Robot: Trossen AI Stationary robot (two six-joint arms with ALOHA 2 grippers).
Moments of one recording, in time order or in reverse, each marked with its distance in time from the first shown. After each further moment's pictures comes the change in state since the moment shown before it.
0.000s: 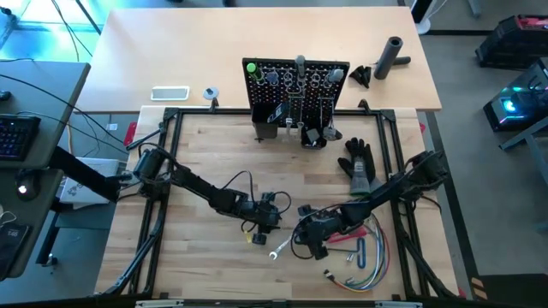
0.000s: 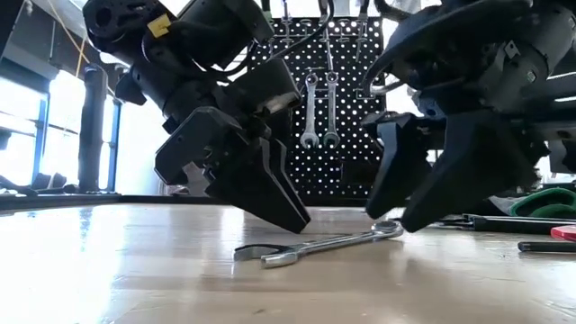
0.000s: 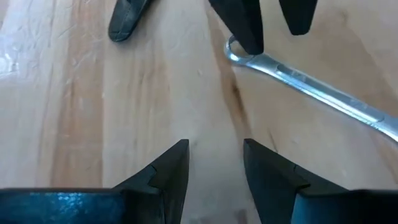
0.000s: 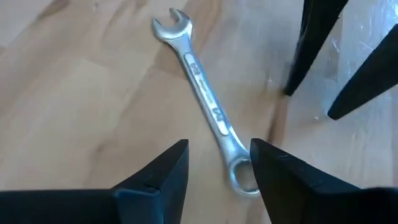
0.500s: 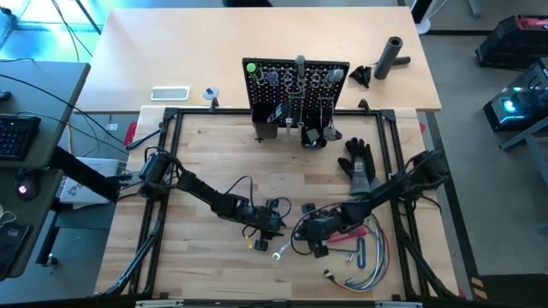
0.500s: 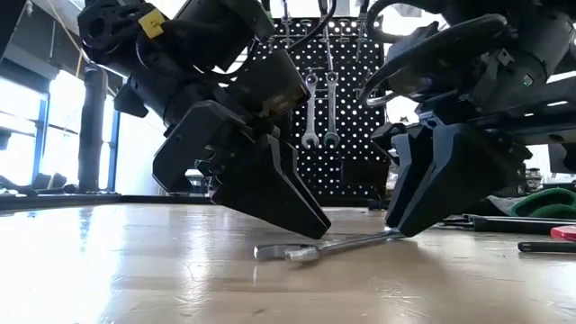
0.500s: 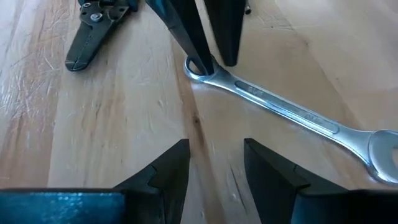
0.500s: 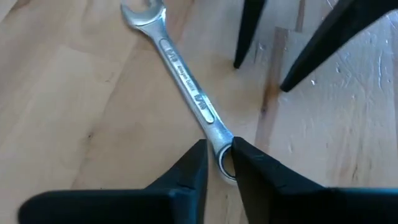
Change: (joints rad) left arm -0.027 0.074 0.005 0.118 0.030 -0.010; right arm 0.003 -0.004 0.000 -0.092 -0.004 0.121
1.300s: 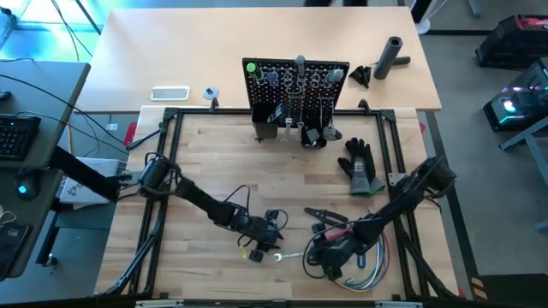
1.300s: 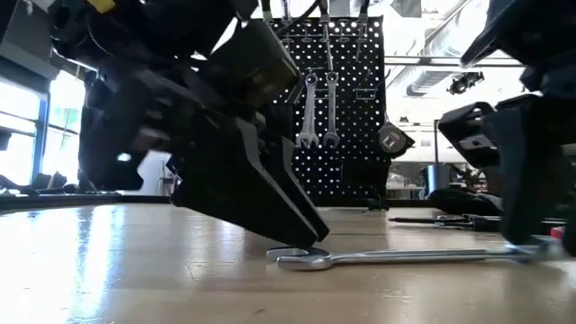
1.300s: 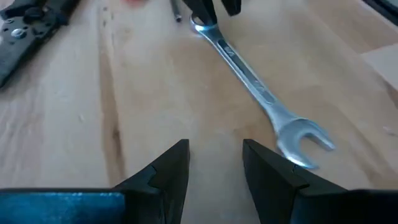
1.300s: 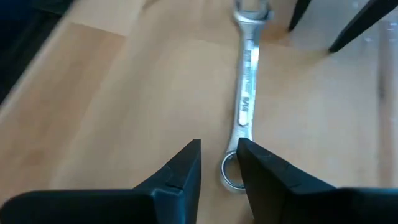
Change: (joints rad) left arm -0.087 0.006 0.005 0.075 0.040 0.002; right arm 0.220 -0.003 0.005 0.005 0.089 0.186
